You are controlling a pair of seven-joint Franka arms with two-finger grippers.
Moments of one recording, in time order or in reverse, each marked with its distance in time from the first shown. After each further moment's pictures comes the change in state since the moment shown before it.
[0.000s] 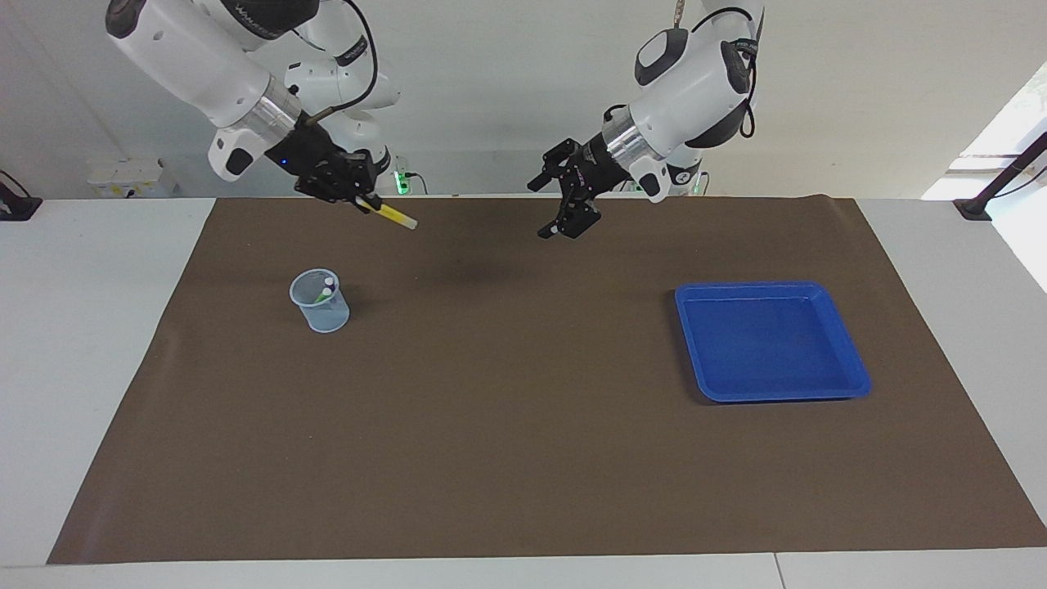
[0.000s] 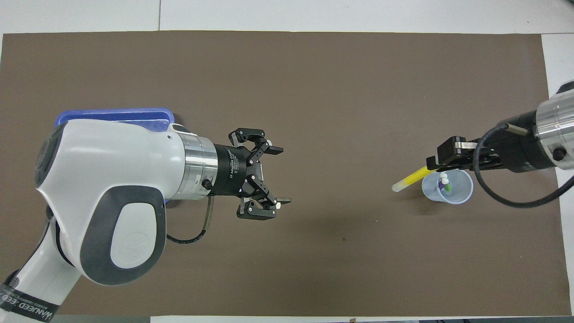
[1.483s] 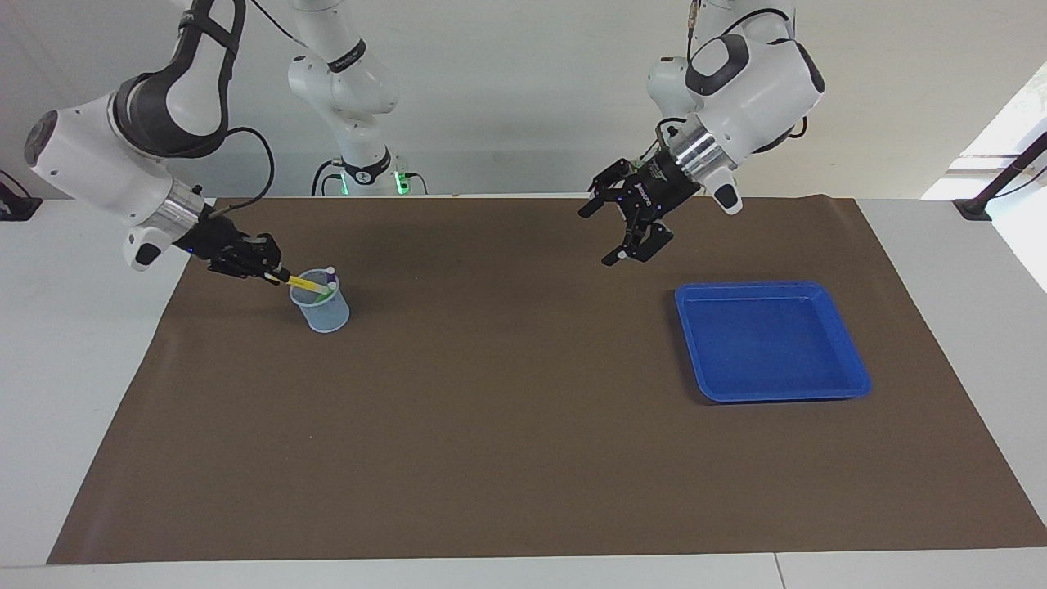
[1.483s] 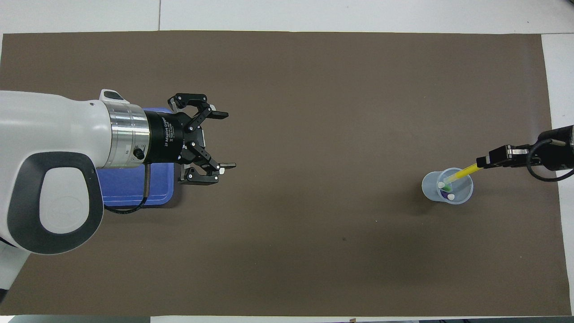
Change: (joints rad) left arm 0.165 -0.001 0.004 0.015 0.090 -0.037 0.220; right arm -0.303 0.097 0.010 -0.223 0.055 0.189 -0.393
